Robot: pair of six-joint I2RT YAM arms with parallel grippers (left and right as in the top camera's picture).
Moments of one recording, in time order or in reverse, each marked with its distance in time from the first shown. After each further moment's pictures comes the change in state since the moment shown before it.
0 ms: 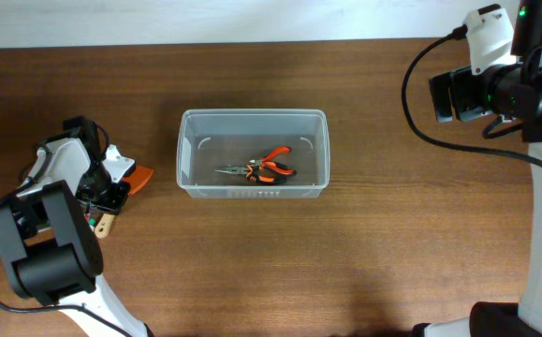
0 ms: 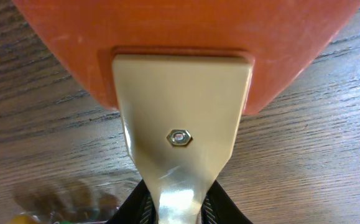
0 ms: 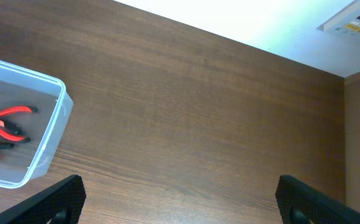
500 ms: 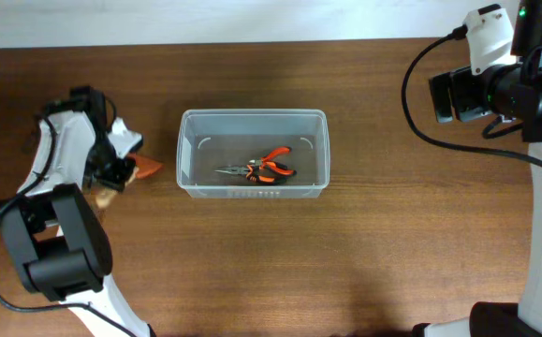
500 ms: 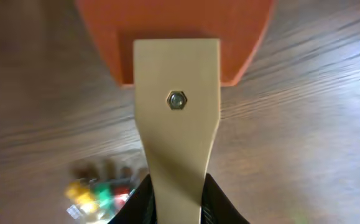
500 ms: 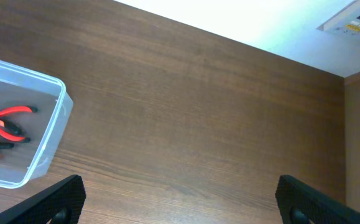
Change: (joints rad) left arm -0.090 -0.007 0.270 -0.255 0.018 -0.039; right arm 0.000 0.000 0.000 0.000 0.000 0.000
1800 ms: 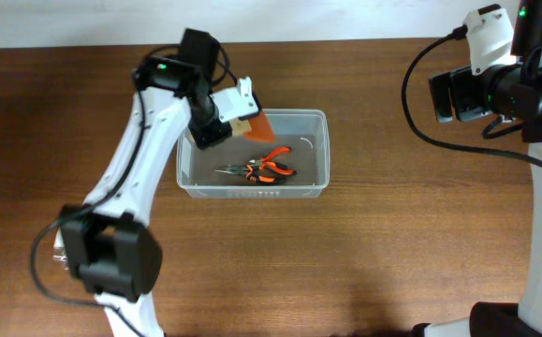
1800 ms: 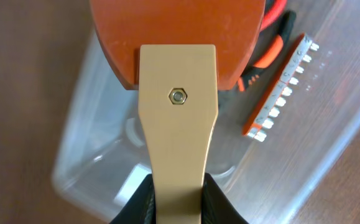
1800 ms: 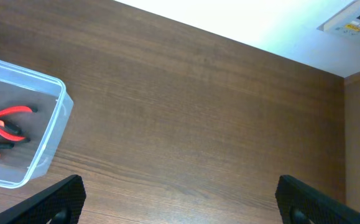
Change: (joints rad) left arm -0.479 -0.004 0.307 -0.011 0.204 0.352; right arm 0.000 0.000 0.000 0.000 0.000 0.000
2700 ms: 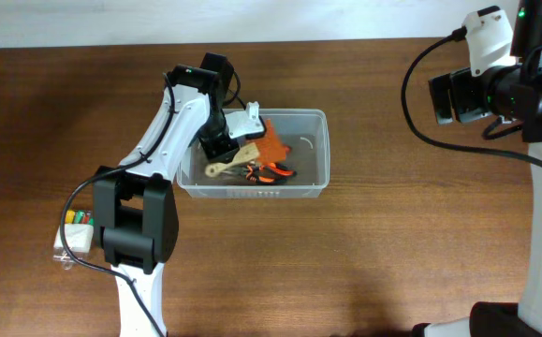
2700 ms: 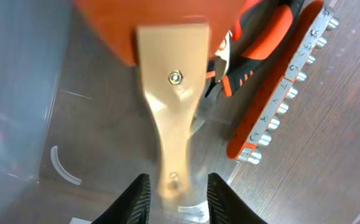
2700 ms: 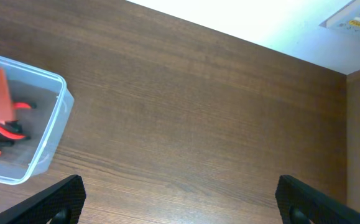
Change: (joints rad) left arm -0.006 0.187 0.000 -0.023 0.030 0.016; right arm 0.000 0.000 0.000 -0.011 0.000 0.000
